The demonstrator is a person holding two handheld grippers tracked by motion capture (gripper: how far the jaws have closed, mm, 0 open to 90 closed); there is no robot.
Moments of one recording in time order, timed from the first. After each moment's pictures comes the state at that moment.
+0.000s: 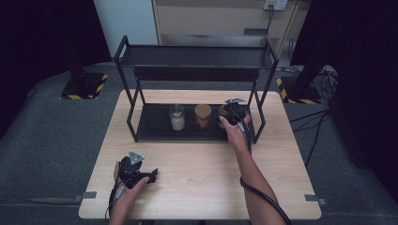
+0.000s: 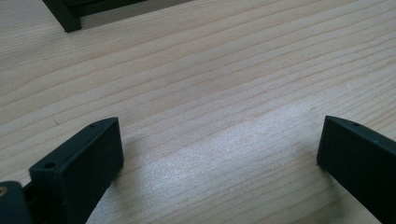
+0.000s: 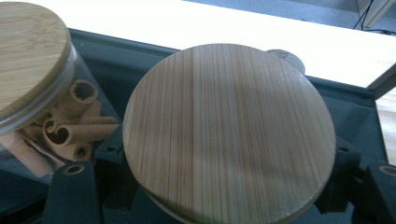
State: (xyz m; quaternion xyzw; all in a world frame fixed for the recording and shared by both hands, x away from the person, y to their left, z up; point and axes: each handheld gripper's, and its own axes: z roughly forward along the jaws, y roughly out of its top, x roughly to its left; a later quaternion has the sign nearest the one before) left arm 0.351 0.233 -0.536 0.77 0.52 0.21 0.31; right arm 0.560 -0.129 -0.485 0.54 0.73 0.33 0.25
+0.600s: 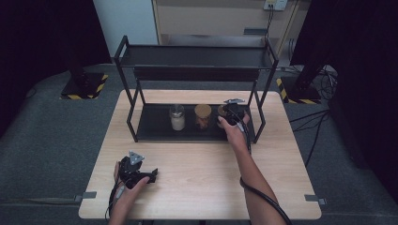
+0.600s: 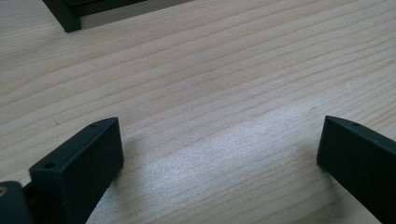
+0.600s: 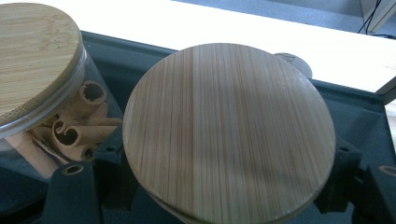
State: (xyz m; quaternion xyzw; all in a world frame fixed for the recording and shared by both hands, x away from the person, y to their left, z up) left arm 0.351 0.233 -0.536 0.77 0.52 0.21 0.31; right arm 0.560 -0.127 -0.486 0.54 0.73 0.34 0.25
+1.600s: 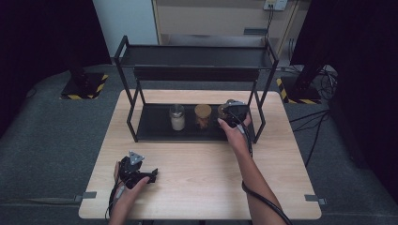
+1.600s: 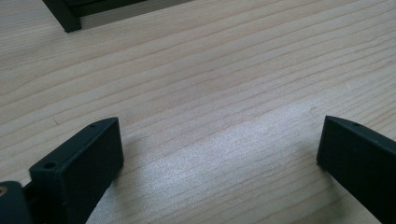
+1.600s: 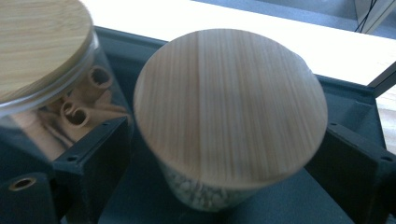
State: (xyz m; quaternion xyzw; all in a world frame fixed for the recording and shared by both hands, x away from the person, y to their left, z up) left arm 0.351 0.233 -0.536 0.77 0.52 0.21 0.31; right arm 0.547 -0.127 -0.486 0.53 0.74 0.33 0.26
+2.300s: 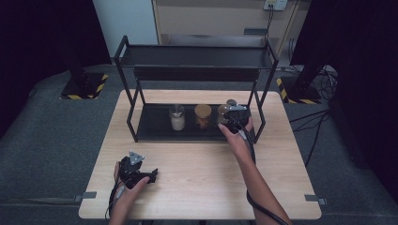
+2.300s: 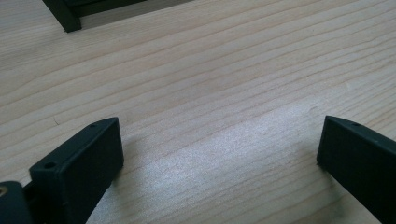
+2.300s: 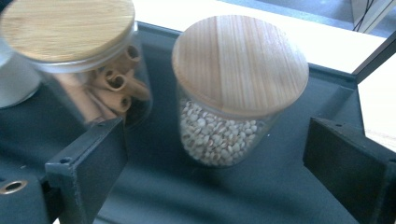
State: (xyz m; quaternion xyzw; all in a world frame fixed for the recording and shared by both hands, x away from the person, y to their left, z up) left arm 0.351 0.233 -0.536 0.77 0.52 0.21 0.31; right arm 0.514 -0.127 -0.471 0.52 0.74 0.33 0.27
